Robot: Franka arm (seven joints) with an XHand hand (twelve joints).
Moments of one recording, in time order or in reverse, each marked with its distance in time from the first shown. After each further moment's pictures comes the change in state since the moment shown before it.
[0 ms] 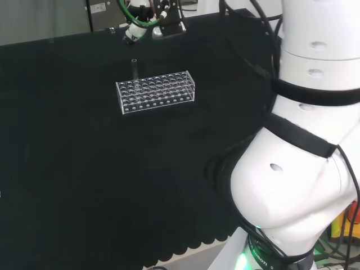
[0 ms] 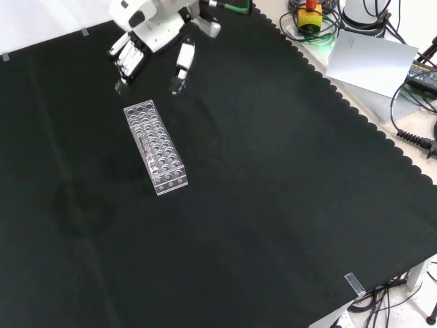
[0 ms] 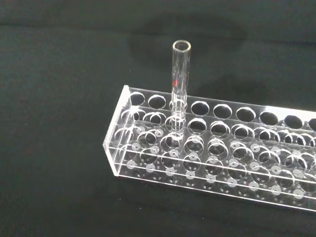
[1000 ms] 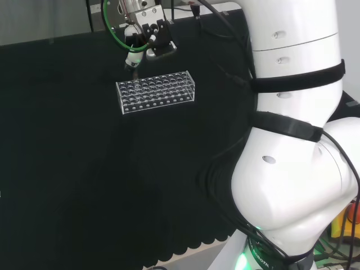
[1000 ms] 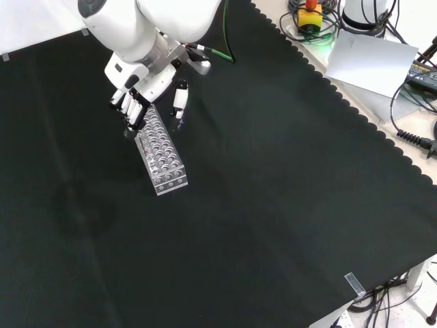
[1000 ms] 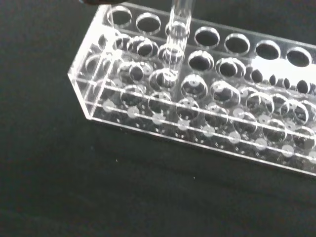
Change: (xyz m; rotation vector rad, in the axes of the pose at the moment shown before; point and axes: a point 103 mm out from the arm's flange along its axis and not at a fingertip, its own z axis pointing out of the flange) arm 0.005 0.048 0.070 0.170 -0.105 -0.016
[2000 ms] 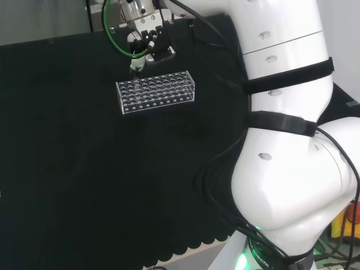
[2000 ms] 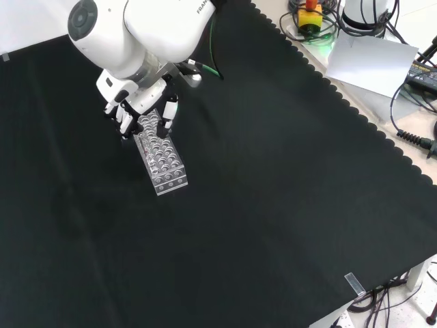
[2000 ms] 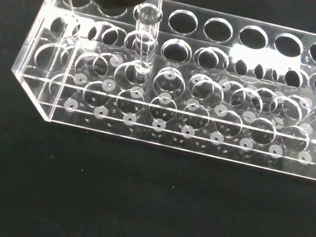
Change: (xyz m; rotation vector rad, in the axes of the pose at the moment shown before) arm -0.009 0.030 0.015 0.023 -0.016 0.066
